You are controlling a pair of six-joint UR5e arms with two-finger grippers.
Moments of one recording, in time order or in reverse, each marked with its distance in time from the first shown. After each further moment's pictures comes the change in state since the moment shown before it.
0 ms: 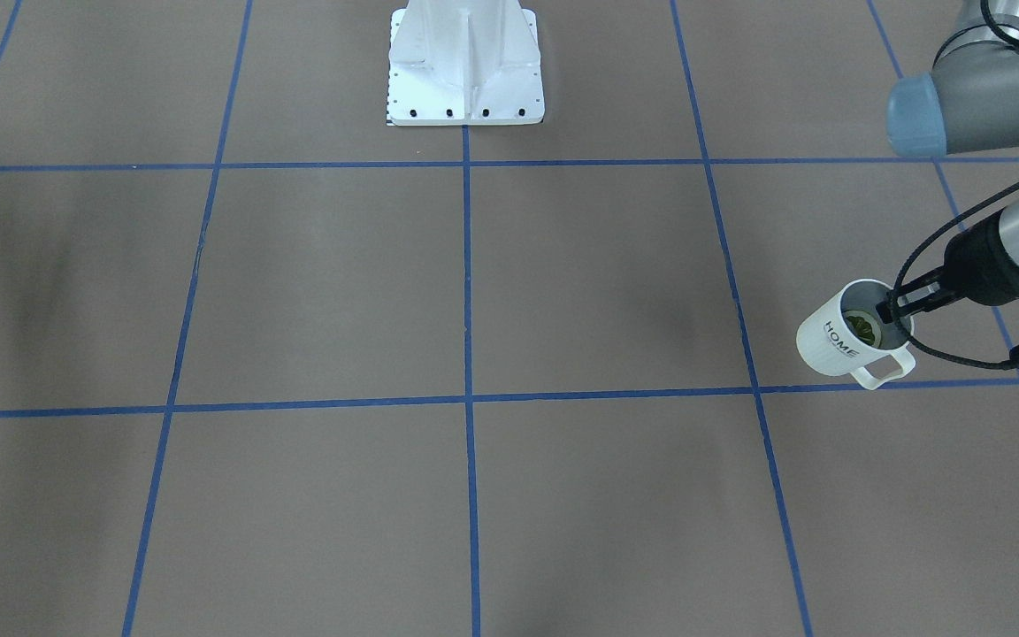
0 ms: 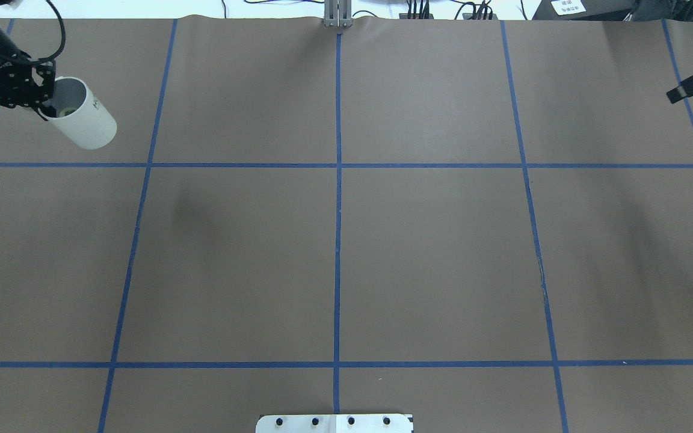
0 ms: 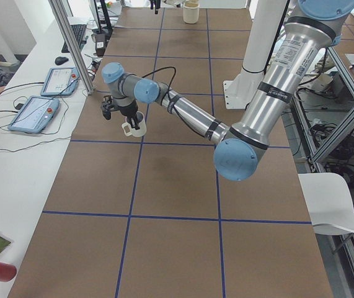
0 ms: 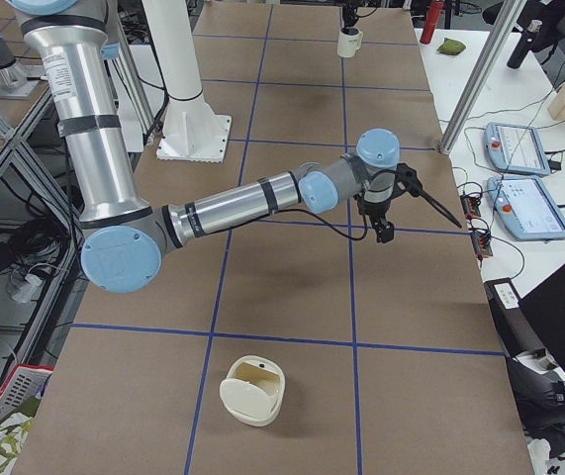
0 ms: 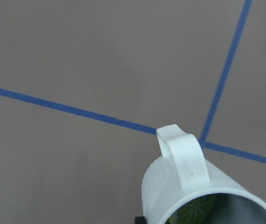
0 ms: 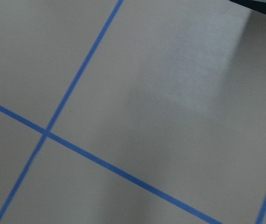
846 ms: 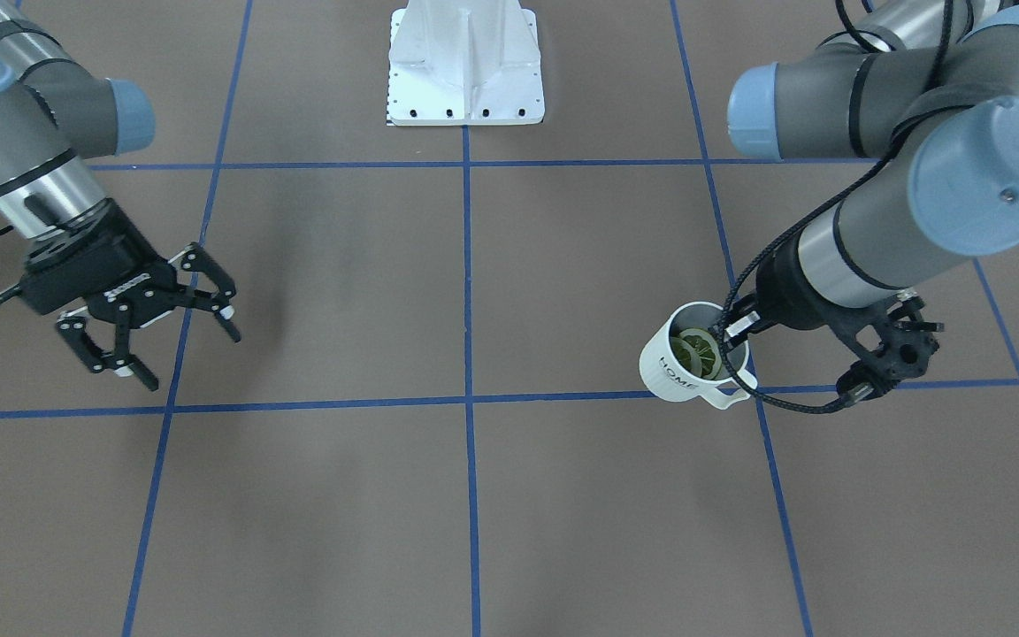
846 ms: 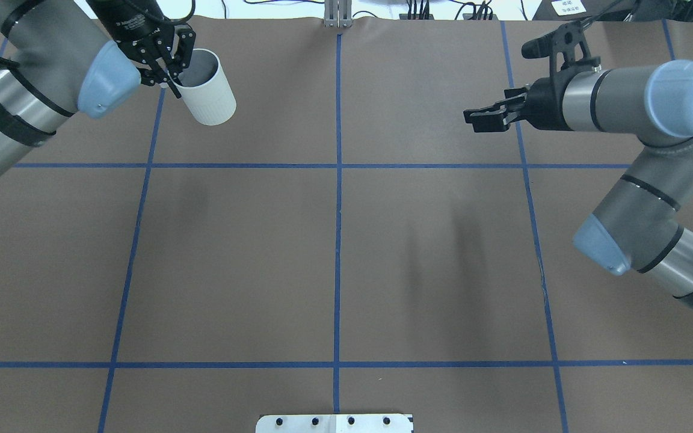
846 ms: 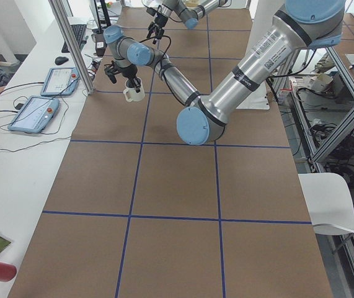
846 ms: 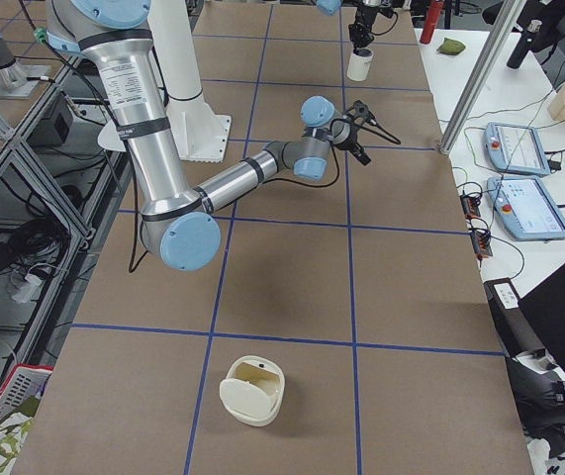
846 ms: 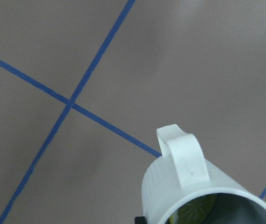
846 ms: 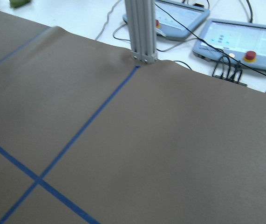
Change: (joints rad) left arm 0.156 -0.292 0.142 -0.021 -0.009 -0.476; right arm -0.467 0.058 0.020 0.717 -0.492 0.551
